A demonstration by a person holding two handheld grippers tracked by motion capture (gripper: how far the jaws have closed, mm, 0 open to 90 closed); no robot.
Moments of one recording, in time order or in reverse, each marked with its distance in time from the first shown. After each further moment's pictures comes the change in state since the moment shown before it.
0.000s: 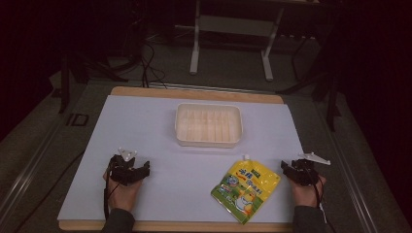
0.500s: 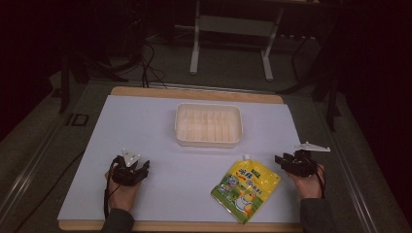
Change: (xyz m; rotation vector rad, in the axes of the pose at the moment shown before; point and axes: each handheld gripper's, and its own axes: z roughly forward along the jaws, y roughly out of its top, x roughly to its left) left arm -0.005 -0.003 -0.005 -0.071 -0.048 0.107; right arm 0.010 0.036 -0.008 0.047 0.218 -0.127
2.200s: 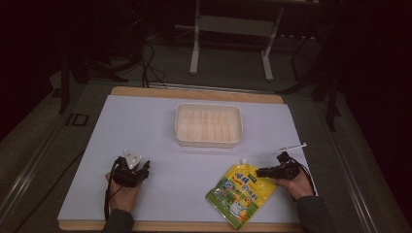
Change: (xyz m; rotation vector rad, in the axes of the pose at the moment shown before) left arm -0.006 -0.001 0.000 -0.012 0.035 0.041; right arm 0.014 -0.009 0.042 0.286 0.465 0.005
